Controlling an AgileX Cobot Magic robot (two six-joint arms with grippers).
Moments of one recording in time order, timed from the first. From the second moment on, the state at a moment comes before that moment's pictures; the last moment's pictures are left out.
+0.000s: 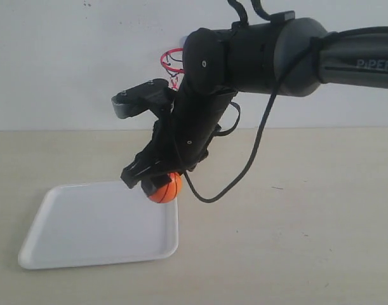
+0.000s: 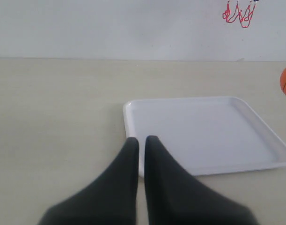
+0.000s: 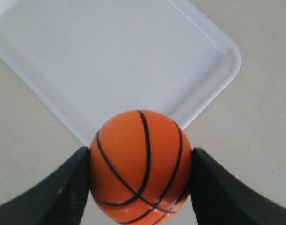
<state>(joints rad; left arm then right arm) -0.06 0.00 0.00 -0.08 0.31 0.01 0.73 2.00 -1.66 0.15 0.85 -0.23</state>
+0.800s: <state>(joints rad) -0.06 0.00 0.00 -0.08 0.31 0.01 0.73 1.82 -1.66 -0.26 0.94 -0.05</state>
